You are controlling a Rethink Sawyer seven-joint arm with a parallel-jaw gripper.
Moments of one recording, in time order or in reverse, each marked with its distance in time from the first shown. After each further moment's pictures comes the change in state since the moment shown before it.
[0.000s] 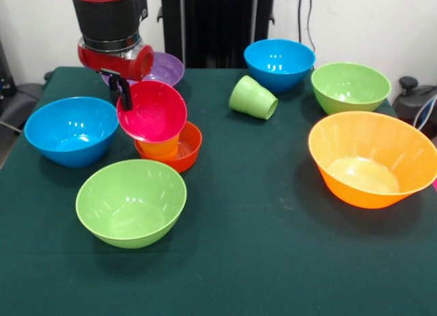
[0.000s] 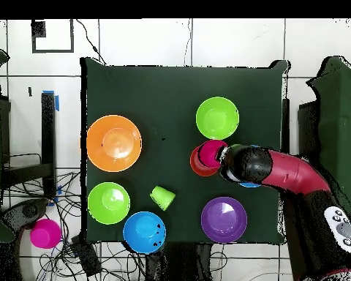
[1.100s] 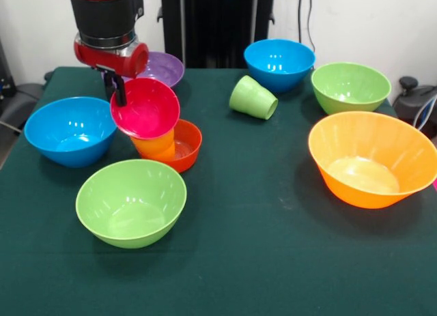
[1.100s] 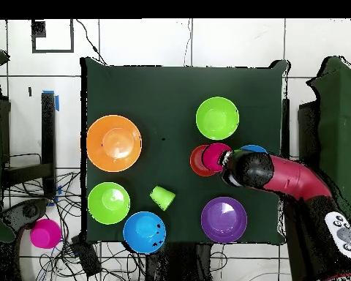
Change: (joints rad) arm 0.013 -0.005 -0.046 0.016 0.001 -0.024 0.000
